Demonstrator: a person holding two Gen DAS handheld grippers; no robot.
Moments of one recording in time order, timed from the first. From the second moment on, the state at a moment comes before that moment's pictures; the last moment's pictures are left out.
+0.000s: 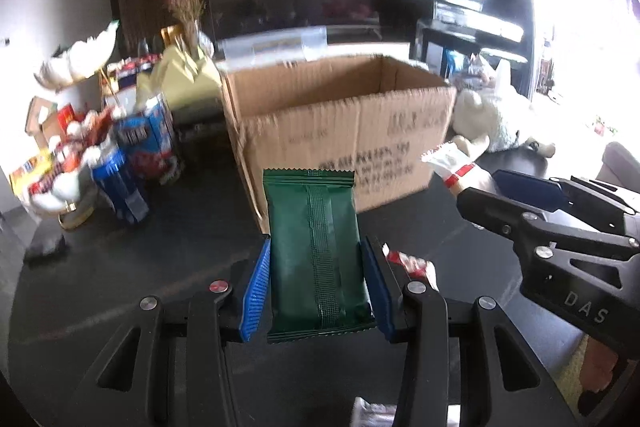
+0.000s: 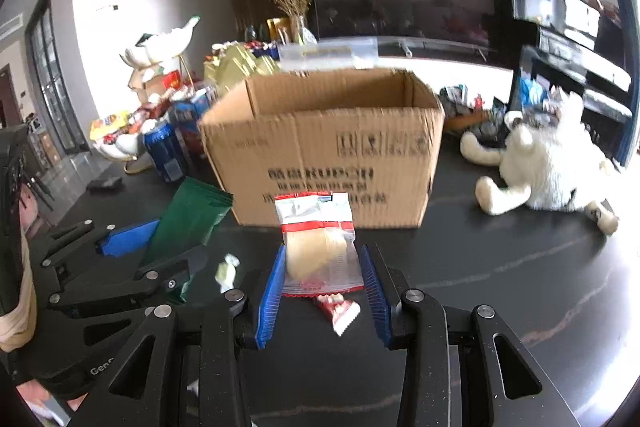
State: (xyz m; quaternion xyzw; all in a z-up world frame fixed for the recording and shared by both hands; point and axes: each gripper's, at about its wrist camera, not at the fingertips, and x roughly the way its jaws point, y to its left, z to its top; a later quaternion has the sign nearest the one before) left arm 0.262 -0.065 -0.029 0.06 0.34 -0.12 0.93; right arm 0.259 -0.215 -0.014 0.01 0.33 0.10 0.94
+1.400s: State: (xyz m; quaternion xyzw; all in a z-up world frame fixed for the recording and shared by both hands) left arm 0.378 -0.068 0.035 0.06 0.30 -0.11 0.94; right arm 0.370 -0.224 0.032 0.01 0.29 0.10 0.95
